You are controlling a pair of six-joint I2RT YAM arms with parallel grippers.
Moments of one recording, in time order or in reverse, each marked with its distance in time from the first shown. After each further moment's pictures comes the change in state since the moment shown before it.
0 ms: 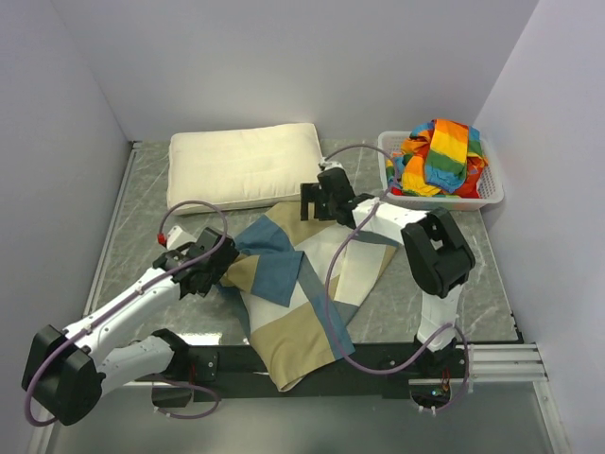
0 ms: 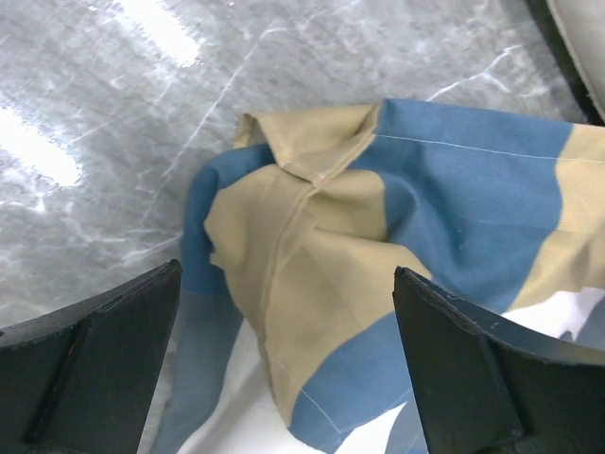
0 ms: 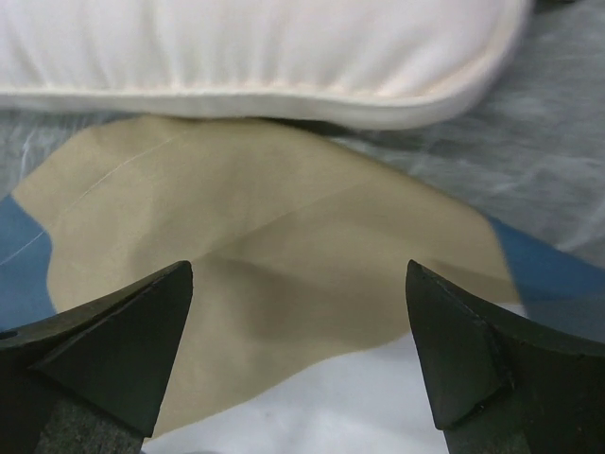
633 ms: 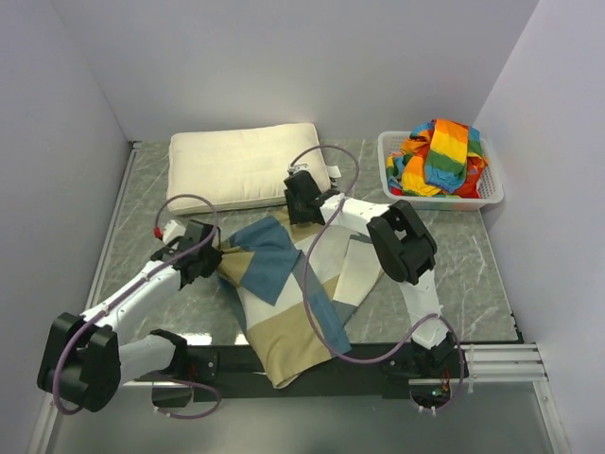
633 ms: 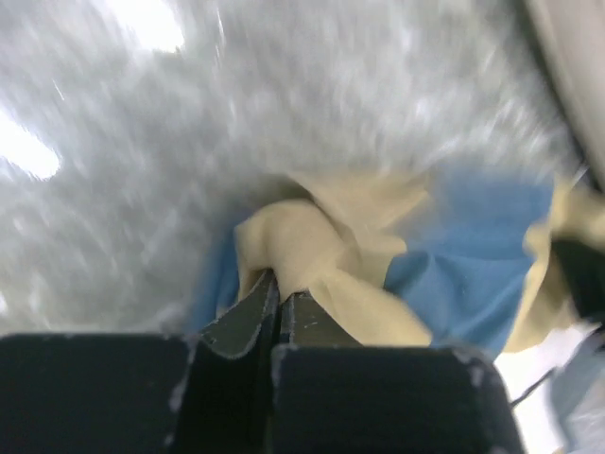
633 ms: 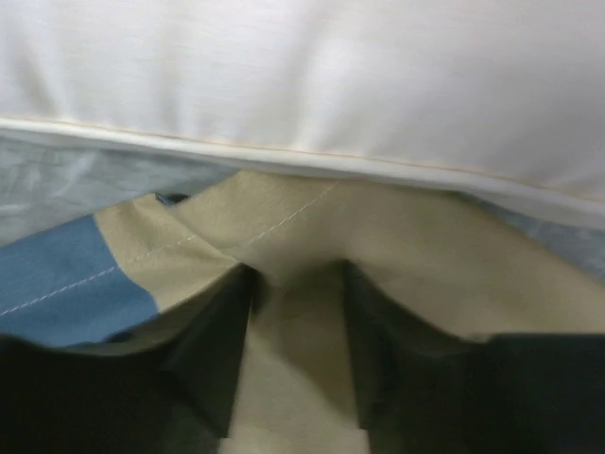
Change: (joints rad) left arm 0.177 0.094 -0.074 0.240 0.133 0.159; right arm 0.118 0.270 0.299 -0.153 0.109 -0.082
